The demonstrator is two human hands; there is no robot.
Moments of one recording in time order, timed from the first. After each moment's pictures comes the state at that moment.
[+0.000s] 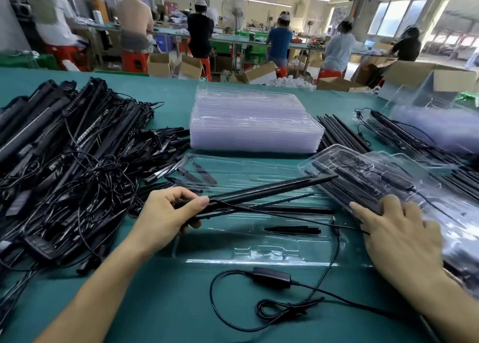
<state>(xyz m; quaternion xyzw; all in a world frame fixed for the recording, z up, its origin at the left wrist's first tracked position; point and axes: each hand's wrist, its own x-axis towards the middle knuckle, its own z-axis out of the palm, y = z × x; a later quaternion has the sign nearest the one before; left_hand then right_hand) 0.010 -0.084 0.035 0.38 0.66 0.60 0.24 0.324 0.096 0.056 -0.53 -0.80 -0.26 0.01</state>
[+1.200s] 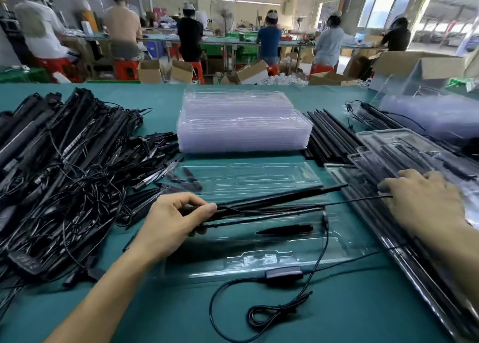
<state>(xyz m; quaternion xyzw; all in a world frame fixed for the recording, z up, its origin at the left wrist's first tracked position) 0.033 -0.069 0.041 0.43 0.67 0.56 0.23 0.350 0.162 0.090 -0.58 -0.80 -0.18 0.00</state>
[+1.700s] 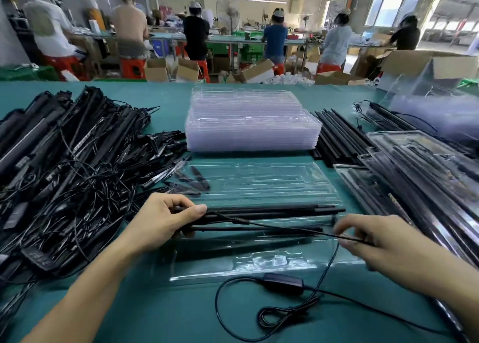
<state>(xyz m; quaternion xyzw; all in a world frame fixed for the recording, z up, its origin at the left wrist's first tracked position) 0.000 -0.084 0.042 0.41 0.70 0.52 0.28 0.328 0.081 0.086 -0.35 -0.92 0.19 0.07</state>
